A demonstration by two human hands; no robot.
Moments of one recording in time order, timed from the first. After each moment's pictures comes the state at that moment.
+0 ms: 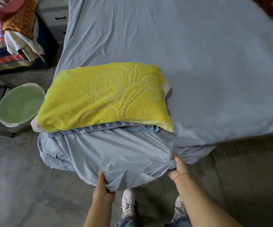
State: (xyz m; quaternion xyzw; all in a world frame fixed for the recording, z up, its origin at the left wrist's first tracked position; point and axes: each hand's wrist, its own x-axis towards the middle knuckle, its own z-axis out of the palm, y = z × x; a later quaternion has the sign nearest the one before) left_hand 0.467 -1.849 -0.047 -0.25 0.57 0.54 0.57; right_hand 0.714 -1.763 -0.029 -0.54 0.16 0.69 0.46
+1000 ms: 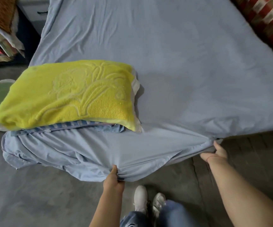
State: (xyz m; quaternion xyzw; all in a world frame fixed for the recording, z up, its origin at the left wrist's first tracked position) left_hand 0.653 -1.808 -0.047 -0.26 0.60 0.51 0.55; right_hand 0.986 -1.700 -0.017 -0.56 0.20 0.57 0.57
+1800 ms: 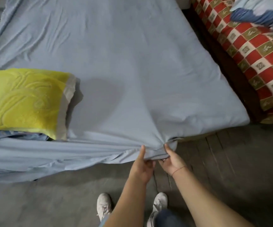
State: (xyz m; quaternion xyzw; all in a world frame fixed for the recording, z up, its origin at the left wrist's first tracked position) left_hand 1.054 -1.734 0.011 -0.16 0.48 0.45 0.73; right_hand 1.172 -1.717 -0.010 -0.50 0.07 0.72 0.48
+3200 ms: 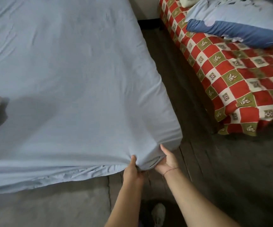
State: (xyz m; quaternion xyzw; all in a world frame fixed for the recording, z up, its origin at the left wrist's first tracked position) left_hand 1.421 -1.650 0.024 -0.22 0.52 0.48 0.67; right_hand 1.529 -1.631 0.019 -0.46 0.10 0.74 0.49
